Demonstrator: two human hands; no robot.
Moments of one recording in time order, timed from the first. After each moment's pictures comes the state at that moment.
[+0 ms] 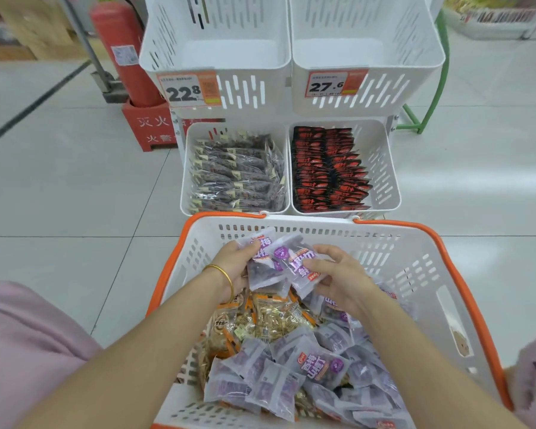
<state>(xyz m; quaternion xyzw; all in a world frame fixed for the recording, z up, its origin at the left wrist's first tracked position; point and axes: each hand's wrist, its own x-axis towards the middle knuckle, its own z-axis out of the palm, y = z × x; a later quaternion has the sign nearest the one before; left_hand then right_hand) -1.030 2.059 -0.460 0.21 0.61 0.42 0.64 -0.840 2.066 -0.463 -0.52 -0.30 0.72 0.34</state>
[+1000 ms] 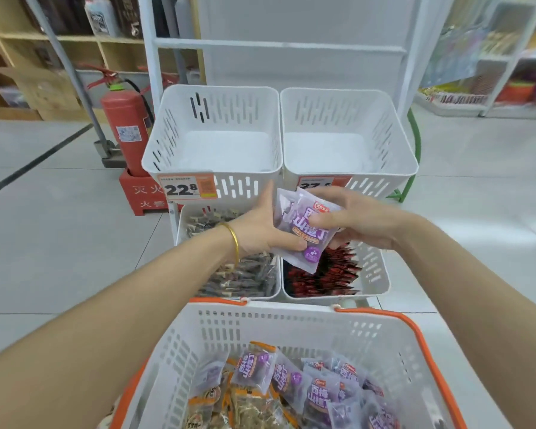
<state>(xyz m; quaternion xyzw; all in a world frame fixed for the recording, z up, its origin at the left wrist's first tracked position) -1.023 2.185 -0.291 0.63 0.50 0.32 0.51 -0.830 2.214 -0.261 -0.41 -0.68 0.58 0.19</state>
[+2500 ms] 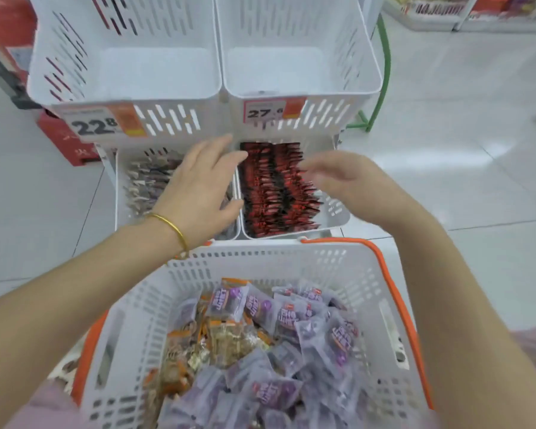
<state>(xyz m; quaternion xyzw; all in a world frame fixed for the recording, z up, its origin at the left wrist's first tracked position) -1.012 2.168 -0.321 0.82 0.54 0.18 0.00 -0.777 2.181 -0.301 -0.53 -0.72 0.34 0.29</state>
